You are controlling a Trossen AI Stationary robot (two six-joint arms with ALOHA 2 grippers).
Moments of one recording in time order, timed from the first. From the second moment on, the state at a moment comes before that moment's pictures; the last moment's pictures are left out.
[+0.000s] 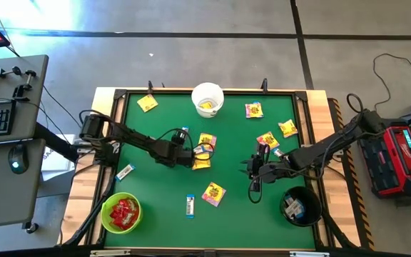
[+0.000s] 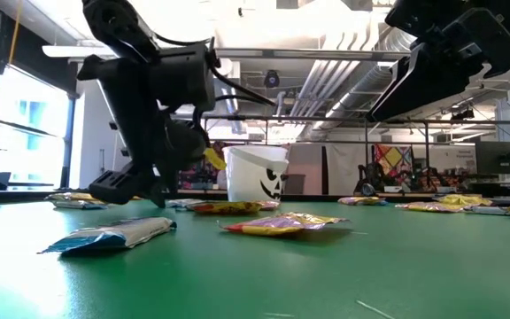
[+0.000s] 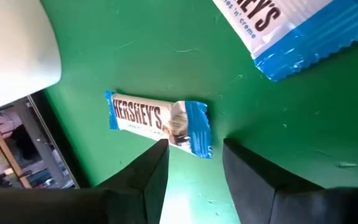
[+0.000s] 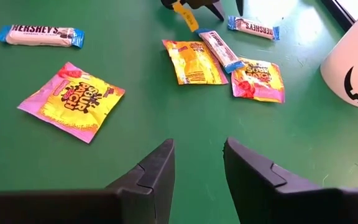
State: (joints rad) left arm -0.06 1.84 0.91 -0.54 -0.72 0.38; right arm 0.42 1.27 0.66 -0.18 0.52 0.25
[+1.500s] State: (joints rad) left arm -0.10 1.64 0.91 -0.47 -0.25 0.19; right arm 0.42 1.27 0.66 -0.18 0.52 0.25
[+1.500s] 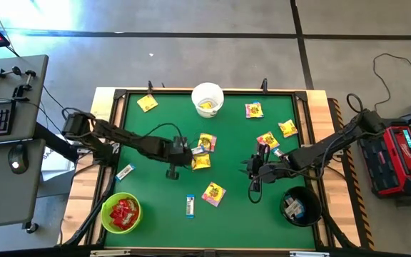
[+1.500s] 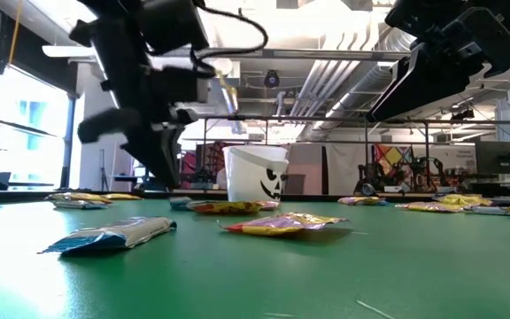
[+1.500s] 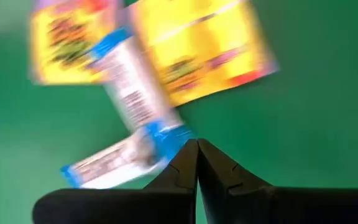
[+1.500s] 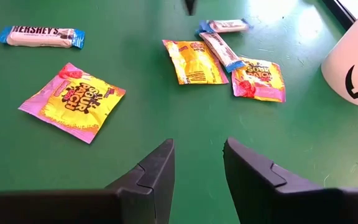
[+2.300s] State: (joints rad) left arm 0.21 1.67 0.91 -0.38 -0.32 0.14; right arm 0.42 1.27 0.66 -0.18 0.52 0.24
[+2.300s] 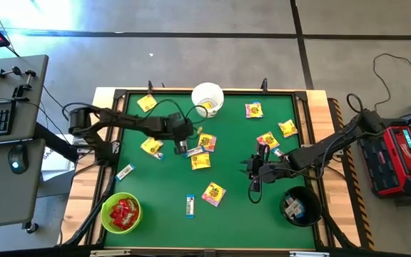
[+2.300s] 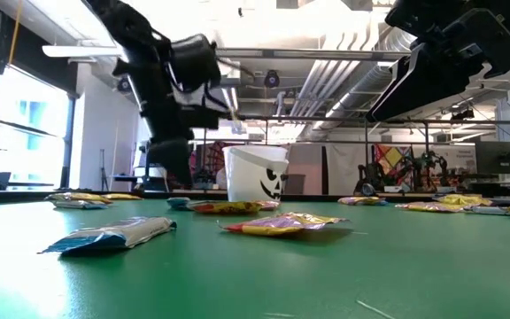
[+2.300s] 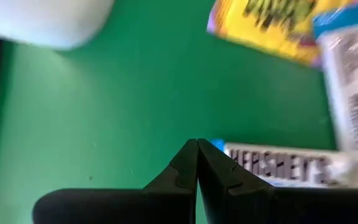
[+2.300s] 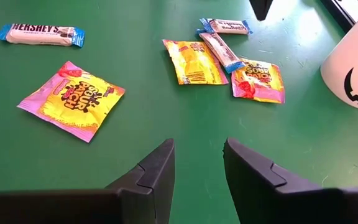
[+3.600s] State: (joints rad) left arm -0.34 1.57 0.91 -0.71 -0.14 -0.26; right arm 0.42 1.27 0.66 -0.20 0.51 0.26
